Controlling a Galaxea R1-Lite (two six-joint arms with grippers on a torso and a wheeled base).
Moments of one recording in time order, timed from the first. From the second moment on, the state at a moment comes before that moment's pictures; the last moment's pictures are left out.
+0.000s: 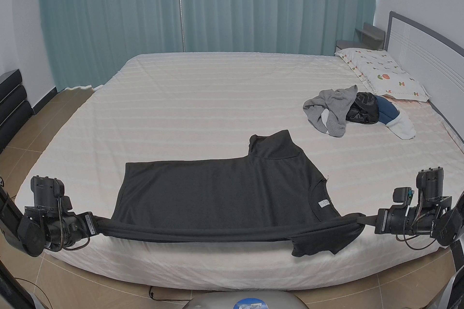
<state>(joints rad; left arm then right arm) 0.09 1.77 -0.27 -0.71 -0.02 -0.33 0.05 1.80 -0.27 -0.85 0.41 0.26</state>
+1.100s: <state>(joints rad) 0.06 1.76 -0.30 -0.59 -0.03 -0.34 0.08 1.83 -0.29 -0.75 0.40 0.26</state>
